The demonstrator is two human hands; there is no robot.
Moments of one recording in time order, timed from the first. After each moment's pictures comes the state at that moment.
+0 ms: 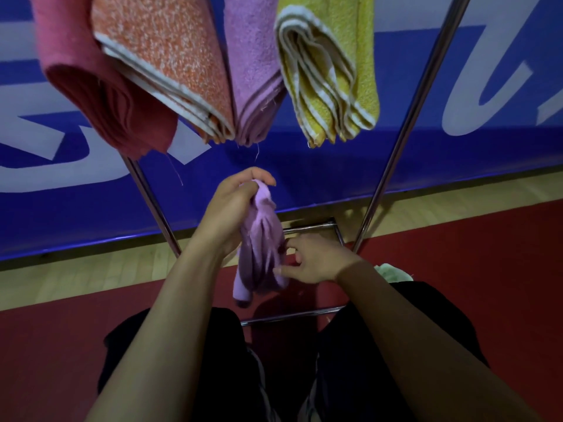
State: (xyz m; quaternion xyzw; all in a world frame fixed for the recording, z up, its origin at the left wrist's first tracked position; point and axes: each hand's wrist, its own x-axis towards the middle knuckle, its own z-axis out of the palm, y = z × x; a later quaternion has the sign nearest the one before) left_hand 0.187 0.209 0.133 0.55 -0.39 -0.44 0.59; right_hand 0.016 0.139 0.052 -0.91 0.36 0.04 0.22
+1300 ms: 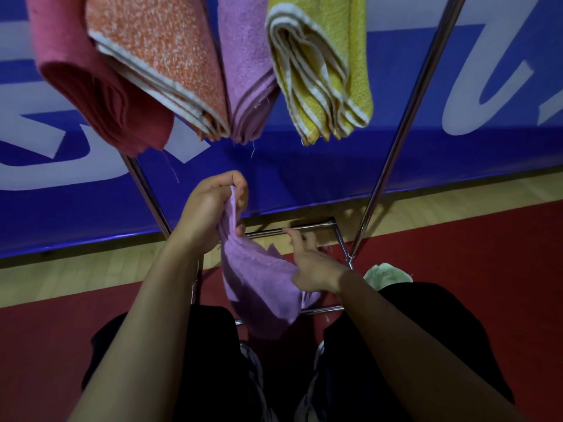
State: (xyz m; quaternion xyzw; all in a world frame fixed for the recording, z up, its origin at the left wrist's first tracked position) left_hand 0.204 0.228 0.135 0.55 -0.43 -0.43 0.57; right_hand 0.008 0.147 0.019 -0.85 0.40 0.06 0.34
